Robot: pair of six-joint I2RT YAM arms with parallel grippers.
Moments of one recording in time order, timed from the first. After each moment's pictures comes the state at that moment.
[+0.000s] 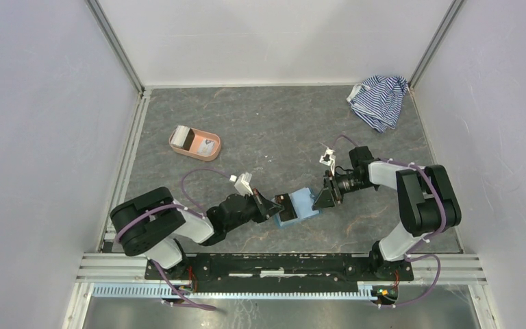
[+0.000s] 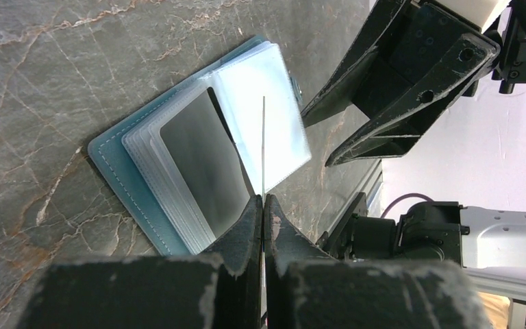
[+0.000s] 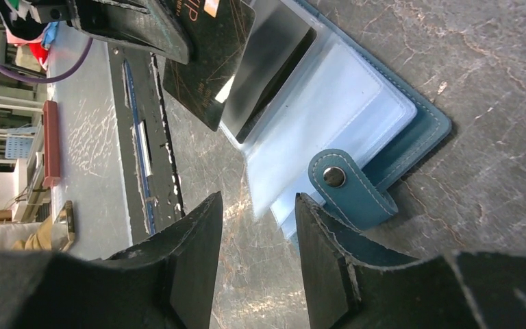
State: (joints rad) left arm -0.99 1.54 0.25 0.98 -0.07 -1.15; right arm 0.15 1.63 0.71 -0.49 -1.13 -0.53
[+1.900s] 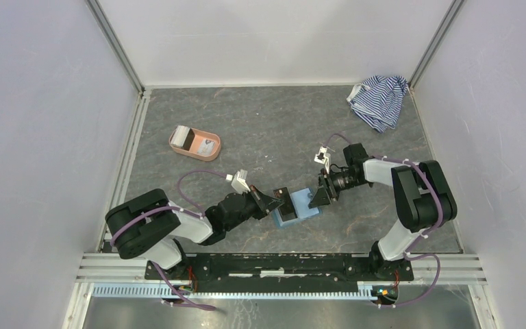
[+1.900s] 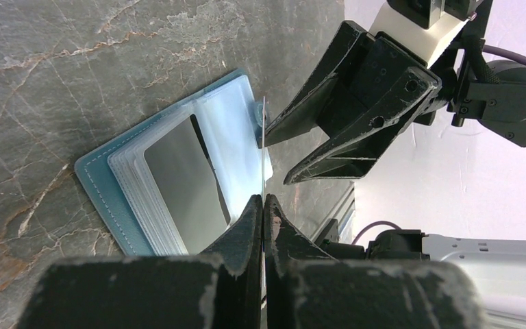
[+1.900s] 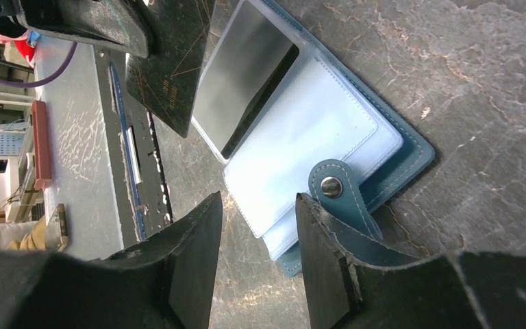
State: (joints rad) left arm -0.99 1.51 0.26 0.98 -0.14 -1.24; right arm 0.19 1.67 0.74 -0.43 -1.08 -0.47
